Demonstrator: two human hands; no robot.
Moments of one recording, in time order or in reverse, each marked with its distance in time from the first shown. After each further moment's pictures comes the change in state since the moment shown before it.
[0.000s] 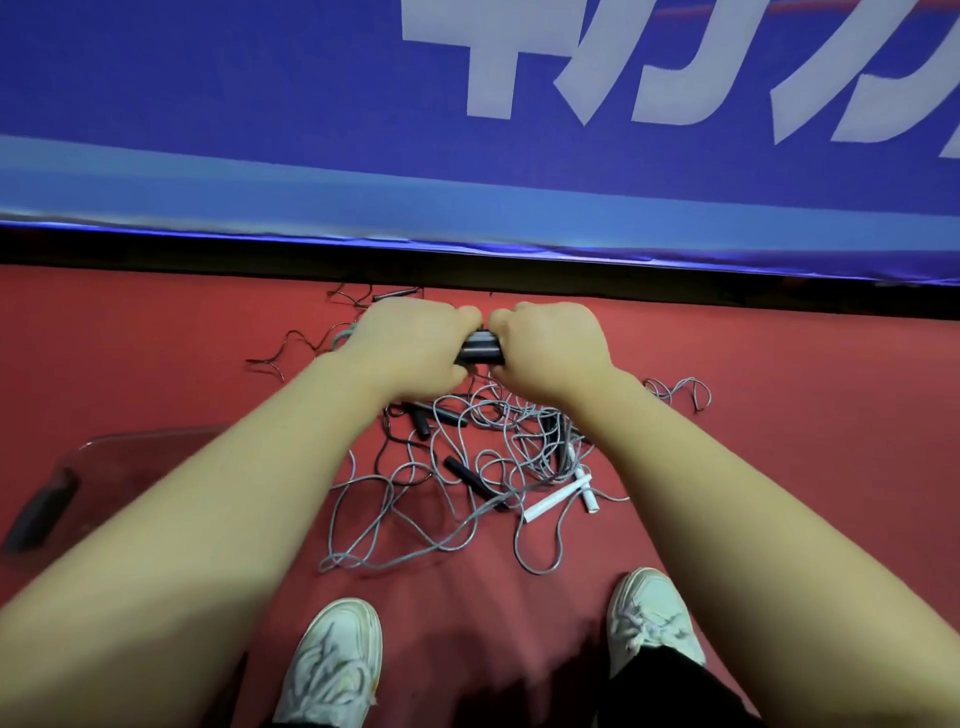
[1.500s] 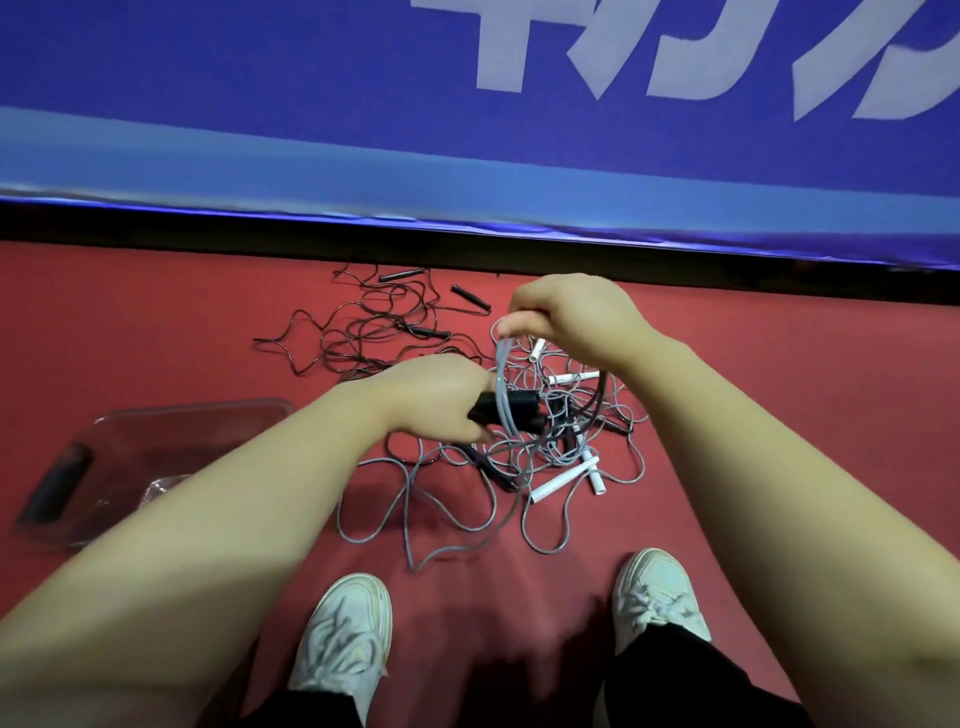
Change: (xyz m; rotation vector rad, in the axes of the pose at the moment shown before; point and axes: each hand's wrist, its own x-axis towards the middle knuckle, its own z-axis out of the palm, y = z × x) left_hand -0.019 0.010 0.037 -0.326 -0.369 0.246; right_hand 0.004 0.031 0.012 0.387 0.017 -0.125
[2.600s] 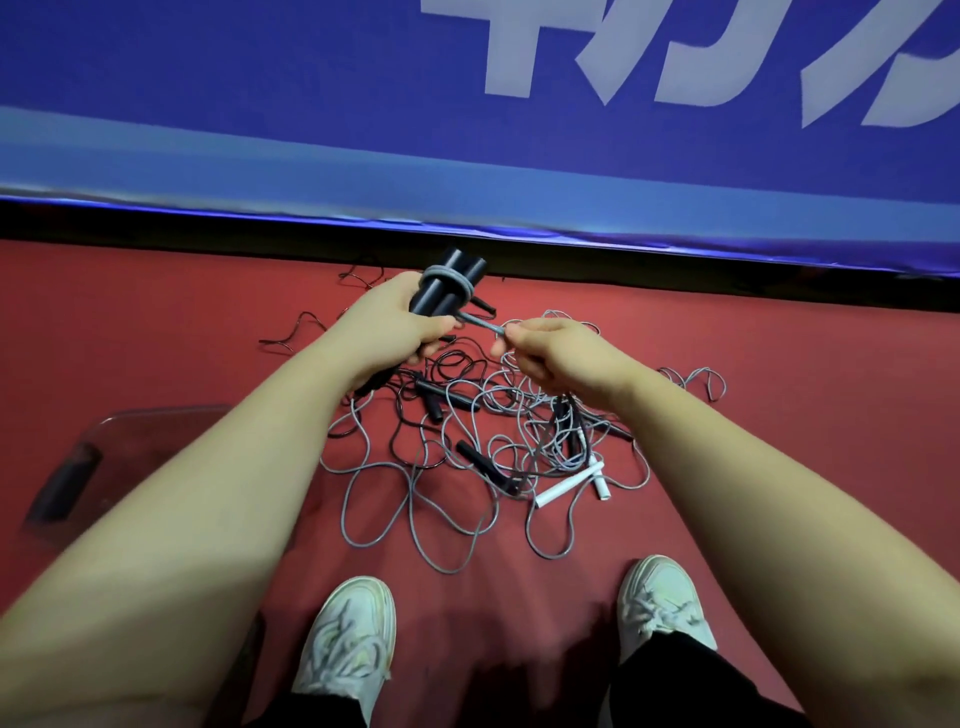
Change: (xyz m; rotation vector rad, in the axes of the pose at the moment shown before) left_hand -0.018 -0.033 -0.025 -0.995 0.506 -0.363; right_hand -0.005 -0.008 0.036 1.124 -0.260 0.398
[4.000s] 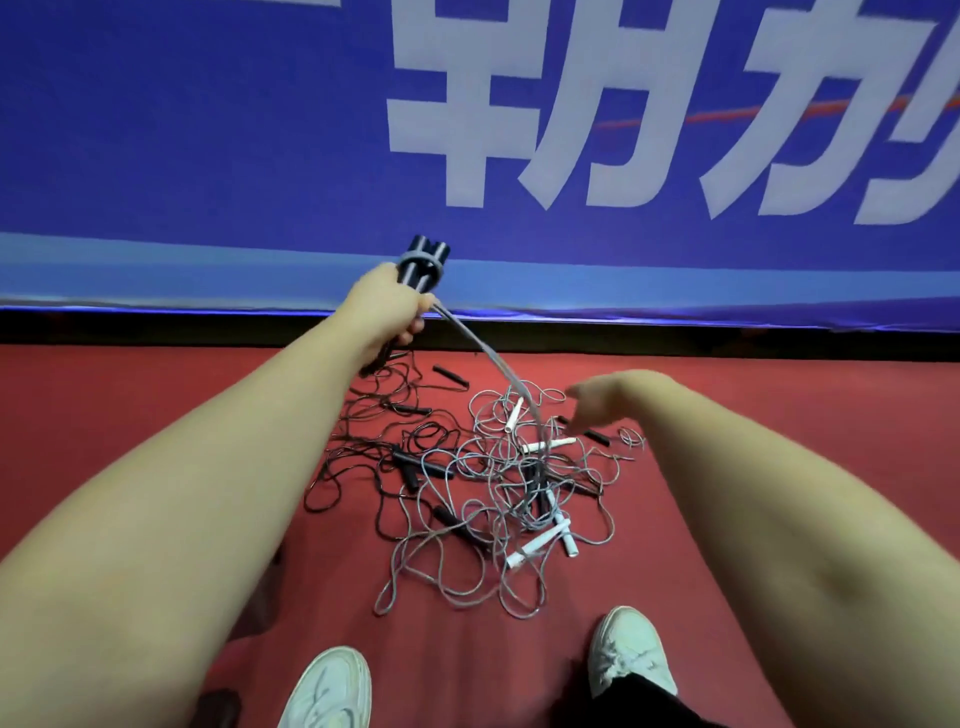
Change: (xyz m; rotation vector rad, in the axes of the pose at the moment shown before) left_hand 0.025 0.103 -0.002 -0.068 0.215 -0.037; right_hand -0.043 -0.033 -0.090 -1.104 0.027 0.512
